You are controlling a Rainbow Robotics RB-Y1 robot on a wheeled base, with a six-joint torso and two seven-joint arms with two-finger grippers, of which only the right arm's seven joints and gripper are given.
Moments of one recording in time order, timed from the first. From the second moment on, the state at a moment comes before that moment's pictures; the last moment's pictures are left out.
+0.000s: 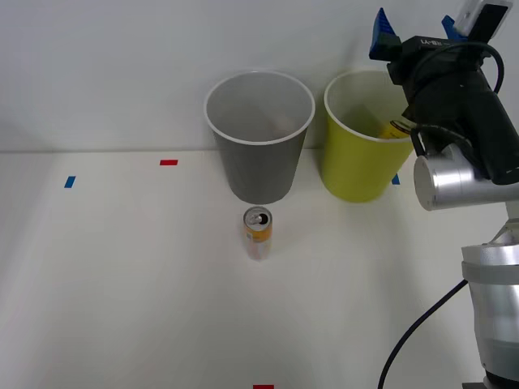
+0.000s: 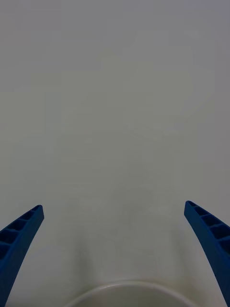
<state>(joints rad) -0.42 -0.19 -0.07 -1.81 0.03 0.31 1.20</state>
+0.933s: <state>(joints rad) -0.41 -0.19 -0.07 -1.81 0.00 0.28 1.21</state>
